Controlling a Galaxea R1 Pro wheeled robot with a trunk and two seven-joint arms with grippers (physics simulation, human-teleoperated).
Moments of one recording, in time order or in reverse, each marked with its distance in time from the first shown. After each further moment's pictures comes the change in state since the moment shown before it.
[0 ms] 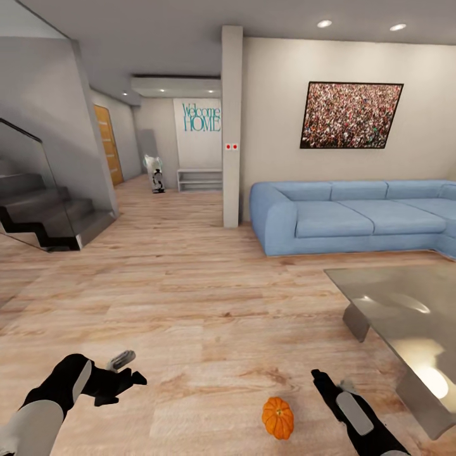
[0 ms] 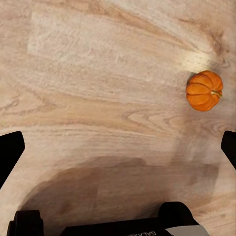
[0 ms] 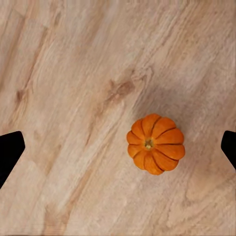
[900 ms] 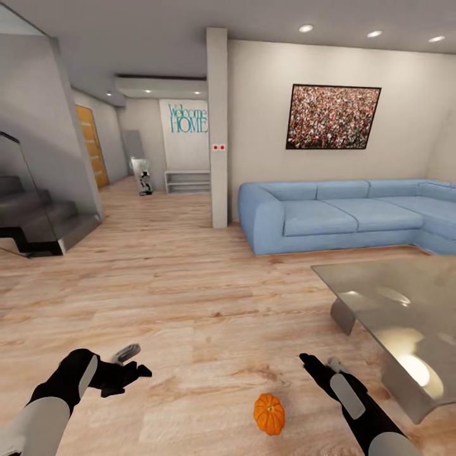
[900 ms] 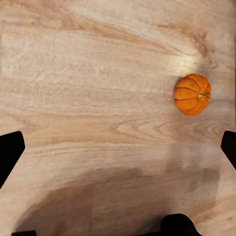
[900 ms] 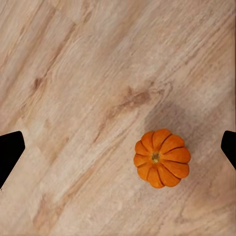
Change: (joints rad) left arm -0.003 -0.028 -0.005 -0.045 0.000 -0.018 0.004; right arm -0.047 -0.003 0.047 -0.062 0.141 0.127 0.051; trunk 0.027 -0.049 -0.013
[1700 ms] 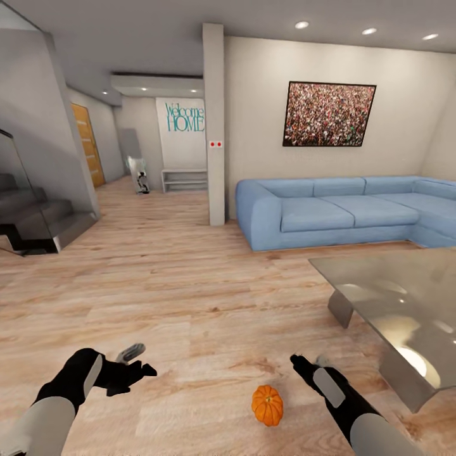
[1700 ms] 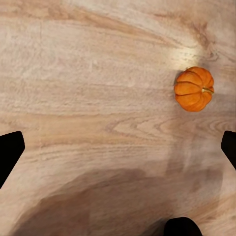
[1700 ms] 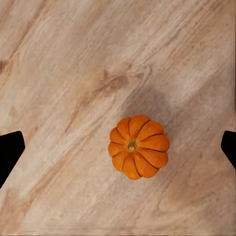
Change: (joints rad) left arm 0.000 -0.023 0.001 -0.005 0.000 -0.001 -0.004; right arm -0.092 0.044 0.100 0.158 -0.001 -0.061 -0.079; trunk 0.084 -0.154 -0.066
